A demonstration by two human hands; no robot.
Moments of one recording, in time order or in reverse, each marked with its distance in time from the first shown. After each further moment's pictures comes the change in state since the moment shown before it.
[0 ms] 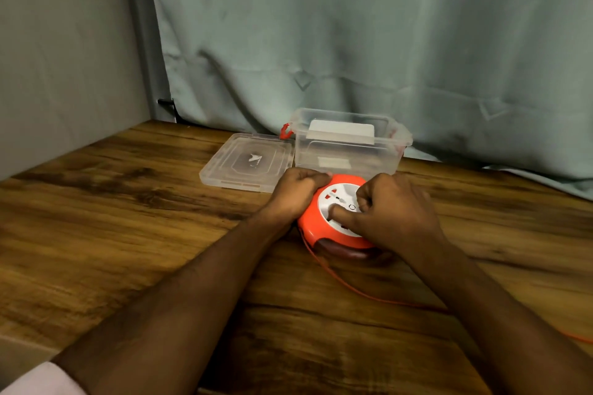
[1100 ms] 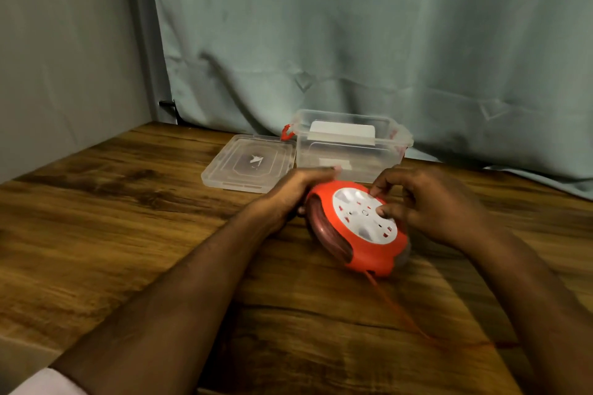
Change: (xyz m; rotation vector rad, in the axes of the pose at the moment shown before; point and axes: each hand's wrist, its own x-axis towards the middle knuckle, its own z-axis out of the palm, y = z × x) left_hand -0.004 0.014 -0.009 -0.079 -0.228 -0.131; right_hand 0.005 0.051 -0.037 0.007 -0.099 -0.289
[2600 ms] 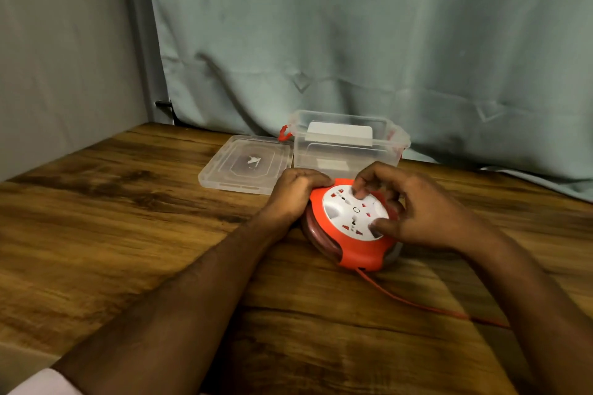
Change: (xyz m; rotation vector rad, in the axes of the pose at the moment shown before) left_hand -0.003 -0.005 0.009 0.026 0.215 0.220; right_hand 0.002 -0.008 0.004 0.228 -0.101 0.037
